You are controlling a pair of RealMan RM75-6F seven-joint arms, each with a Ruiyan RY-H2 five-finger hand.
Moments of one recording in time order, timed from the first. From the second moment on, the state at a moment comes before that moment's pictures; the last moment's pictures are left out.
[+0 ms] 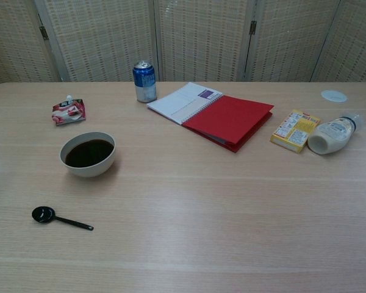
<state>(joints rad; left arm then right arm) -0.16 -1.23 -0.03 -1.65 1.51 1.54 0.16 0.04 -1.03 0.04 -1.62 -1.60 1.56 0.05</state>
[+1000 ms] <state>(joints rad) -0.40 -1.38 0.02 -1.64 1.68 1.14 0.44 0.05 -1.03 0.04 -1.60 -1.58 1.52 0.06</state>
